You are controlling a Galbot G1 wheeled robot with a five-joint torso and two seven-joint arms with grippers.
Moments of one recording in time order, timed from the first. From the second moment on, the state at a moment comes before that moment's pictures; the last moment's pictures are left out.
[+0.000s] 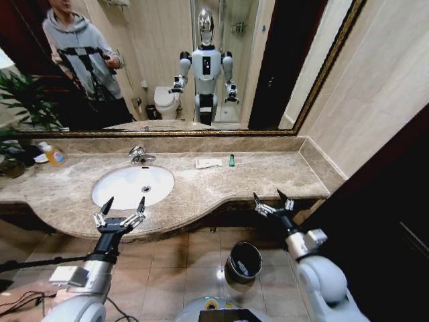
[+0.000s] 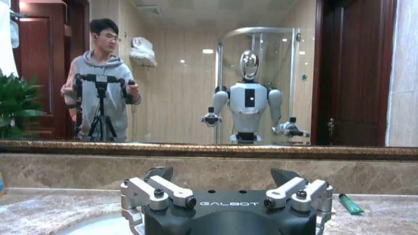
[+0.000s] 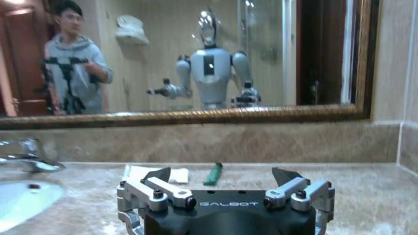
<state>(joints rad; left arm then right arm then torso) 1.84 -1.36 -0.82 -2.47 -0.37 0.04 0.05 -1.45 1.31 0.61 2.19 0.33 -0.22 -0.06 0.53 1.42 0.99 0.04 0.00</state>
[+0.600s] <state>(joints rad) 1.84 -1.36 -0.82 -2.47 -0.37 0.04 0.05 -0.84 1.27 0.32 1.73 0.39 -0.32 0.05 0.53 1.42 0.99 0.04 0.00</state>
